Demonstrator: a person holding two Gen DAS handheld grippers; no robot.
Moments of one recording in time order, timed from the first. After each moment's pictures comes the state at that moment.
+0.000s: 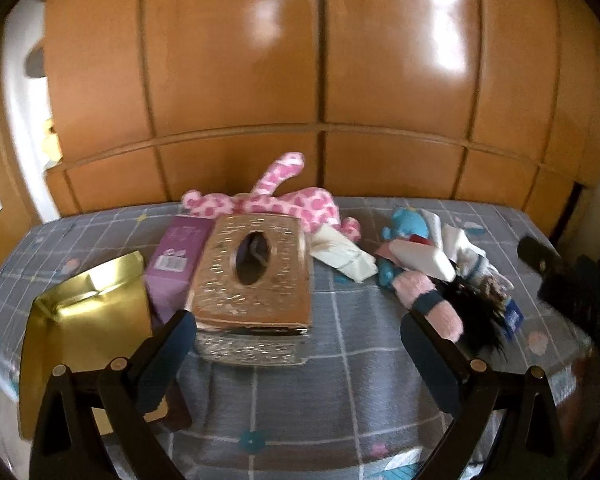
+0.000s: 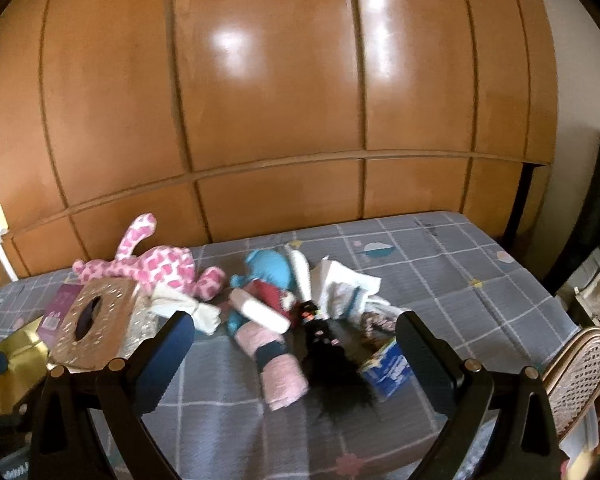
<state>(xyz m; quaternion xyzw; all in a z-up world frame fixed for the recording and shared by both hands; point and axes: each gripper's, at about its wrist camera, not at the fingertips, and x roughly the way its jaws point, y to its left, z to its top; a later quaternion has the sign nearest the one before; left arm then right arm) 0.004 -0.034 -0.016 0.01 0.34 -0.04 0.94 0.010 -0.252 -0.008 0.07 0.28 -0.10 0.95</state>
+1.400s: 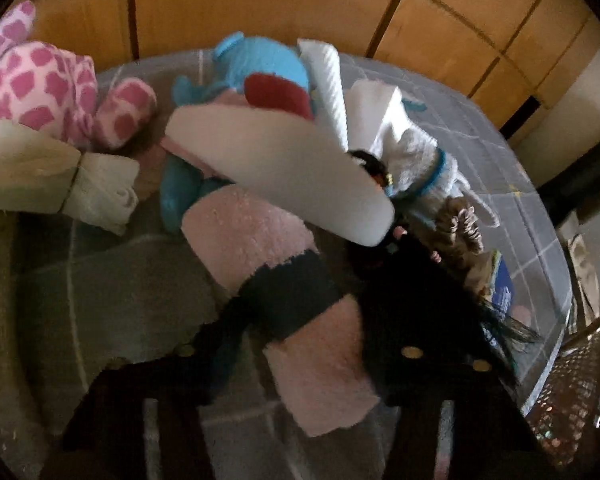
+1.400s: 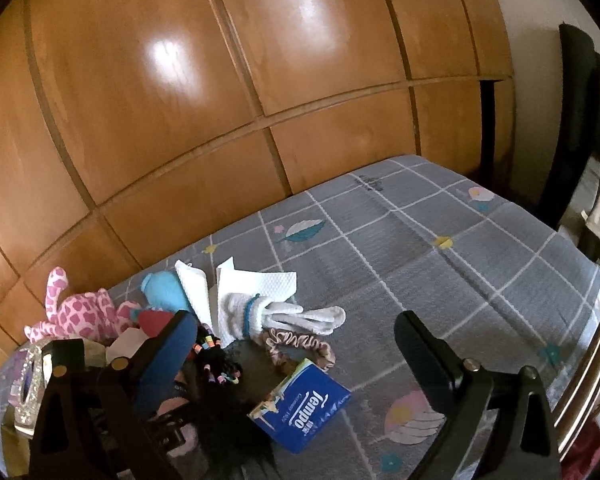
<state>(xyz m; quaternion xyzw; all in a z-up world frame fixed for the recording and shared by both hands) 0.154 -0.204 -0.168 0.01 0.54 -0.22 0.81 0.047 -0.399 -0.069 0.19 0.30 -0.14 0.92</state>
